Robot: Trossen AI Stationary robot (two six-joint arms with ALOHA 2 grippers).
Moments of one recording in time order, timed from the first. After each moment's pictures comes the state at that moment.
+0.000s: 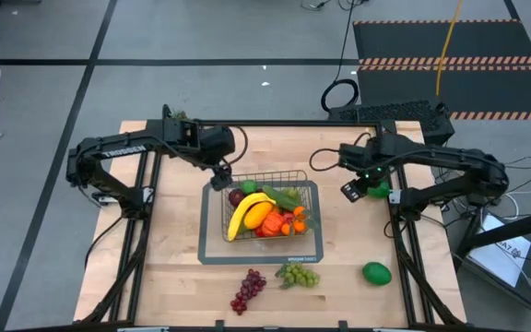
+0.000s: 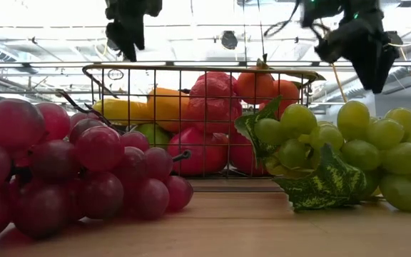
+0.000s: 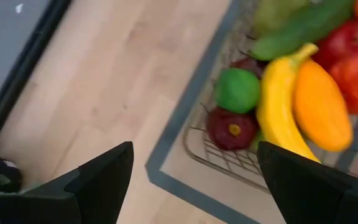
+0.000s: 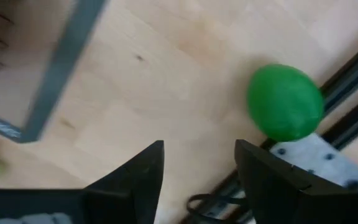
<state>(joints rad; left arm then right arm) 0.20 1.49 1.56 -1.26 -0.11 -0.28 -0.28 1.24 1.07 -1.48 -0.05 0.65</state>
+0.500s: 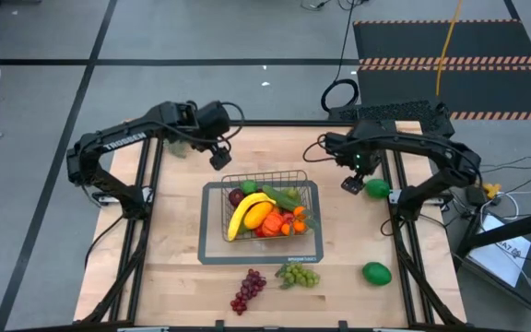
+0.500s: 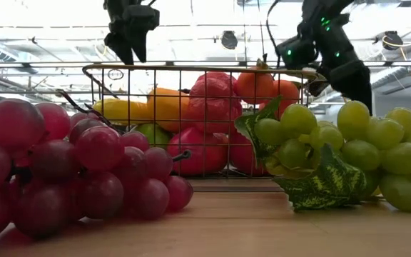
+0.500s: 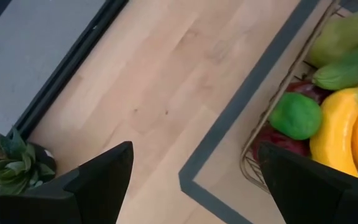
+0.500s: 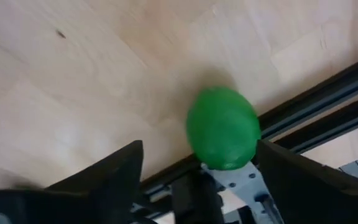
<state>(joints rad) 0.38 1.49 1.56 -1.25 -0.12 -0.23 -0.50 1.50 1.07 -1.50 0.03 0.16</state>
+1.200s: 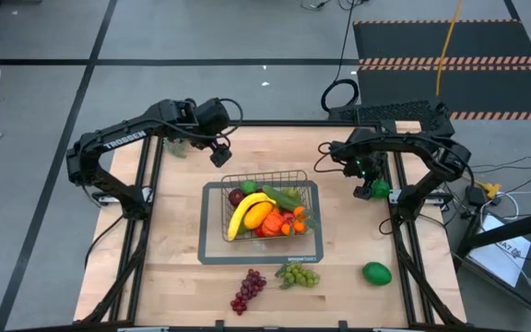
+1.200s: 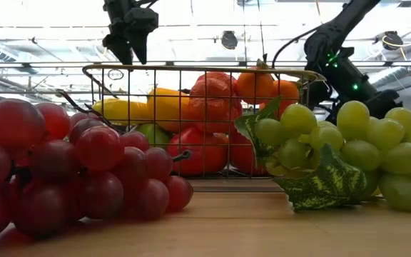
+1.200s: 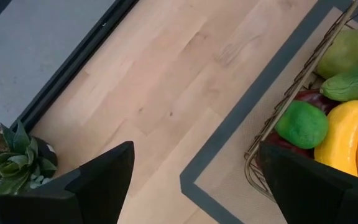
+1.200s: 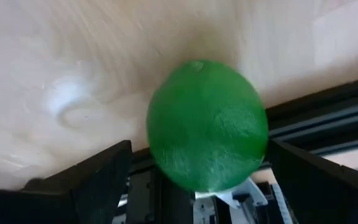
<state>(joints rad) 0.40 1.49 1.56 -1.24 -0.13 -0.27 -0.60 1.59 0.85 -1.38 0.08 -0.07</state>
